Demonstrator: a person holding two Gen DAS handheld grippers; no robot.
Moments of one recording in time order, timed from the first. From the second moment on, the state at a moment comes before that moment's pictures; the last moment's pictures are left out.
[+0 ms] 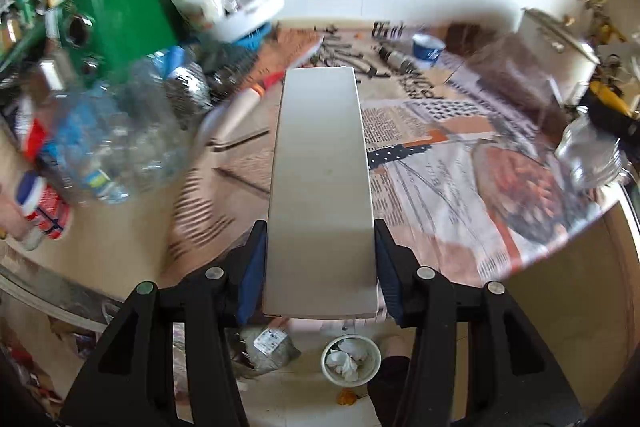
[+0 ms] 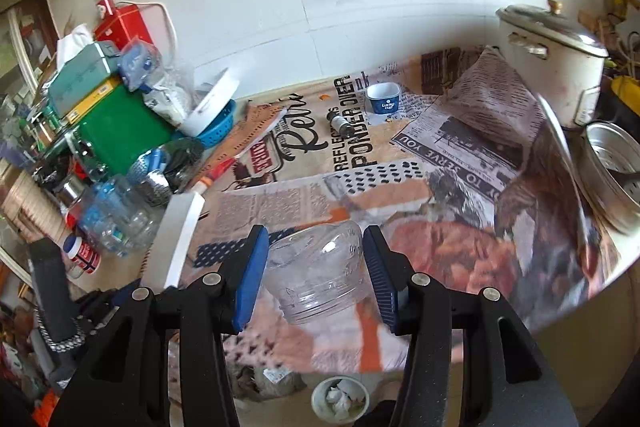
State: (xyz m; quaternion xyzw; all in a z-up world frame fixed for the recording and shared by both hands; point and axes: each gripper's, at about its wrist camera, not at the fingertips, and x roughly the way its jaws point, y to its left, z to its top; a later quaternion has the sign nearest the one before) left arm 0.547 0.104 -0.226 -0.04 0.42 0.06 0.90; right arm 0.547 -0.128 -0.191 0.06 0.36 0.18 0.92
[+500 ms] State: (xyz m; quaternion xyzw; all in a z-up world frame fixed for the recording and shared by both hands) left arm 0.411 0.093 -0.202 -0.02 0.43 0.01 0.90; right arm 0.419 -0.108 -0.200 0.06 0.37 0.18 0.91
